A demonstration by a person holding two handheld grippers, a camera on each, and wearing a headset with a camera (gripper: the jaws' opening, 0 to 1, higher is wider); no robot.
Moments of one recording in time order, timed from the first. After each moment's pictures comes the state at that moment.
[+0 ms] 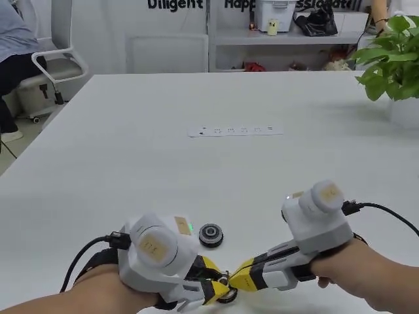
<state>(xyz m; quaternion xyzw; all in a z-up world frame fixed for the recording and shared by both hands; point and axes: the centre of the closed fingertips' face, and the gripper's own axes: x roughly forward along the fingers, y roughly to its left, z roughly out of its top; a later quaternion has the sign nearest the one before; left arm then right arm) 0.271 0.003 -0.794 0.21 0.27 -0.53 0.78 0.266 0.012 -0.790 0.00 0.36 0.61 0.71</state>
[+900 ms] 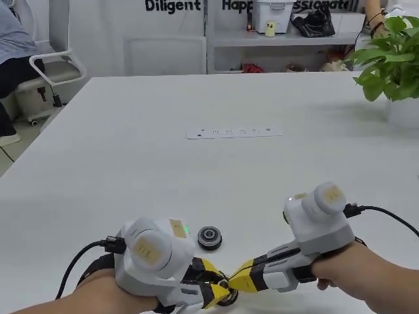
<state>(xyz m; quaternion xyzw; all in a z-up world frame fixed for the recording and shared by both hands) 0.271 0.000 -0.794 0.20 0.26 -0.54 0.78 0.269 0.008 -0.790 0.01 0.36 0.61 0.71</state>
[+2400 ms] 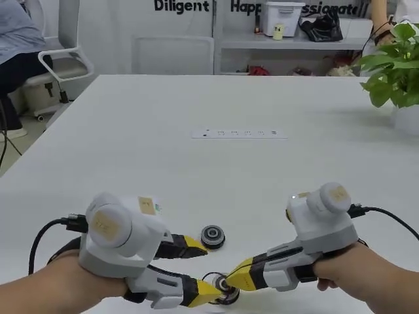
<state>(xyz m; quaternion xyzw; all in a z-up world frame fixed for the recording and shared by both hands) 0.262 0.026 -0.751 0.16 0.23 -0.55 0.79 0.263 0.016 -0.778 0.02 0.35 0.62 0.70</state>
